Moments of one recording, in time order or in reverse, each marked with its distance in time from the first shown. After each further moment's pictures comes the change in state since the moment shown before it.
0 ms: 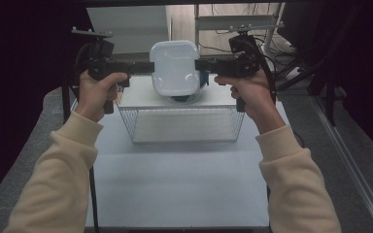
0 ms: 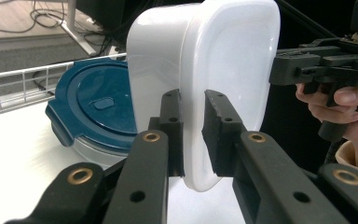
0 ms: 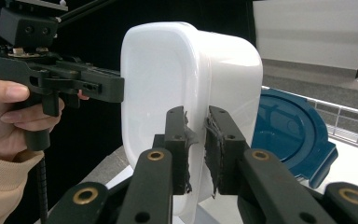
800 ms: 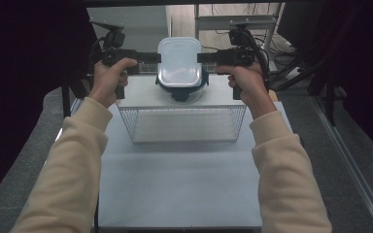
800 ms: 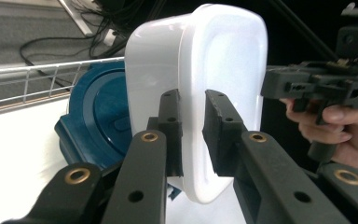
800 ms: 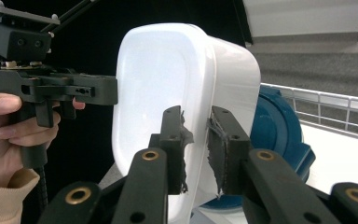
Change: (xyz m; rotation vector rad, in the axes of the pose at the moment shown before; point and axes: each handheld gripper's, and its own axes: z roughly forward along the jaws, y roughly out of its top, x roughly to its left) left arm 0.043 0.023 0.038 0.024 -0.031 -0.180; right arm -0.051 0.010 0.032 0.046 -0.015 0.174
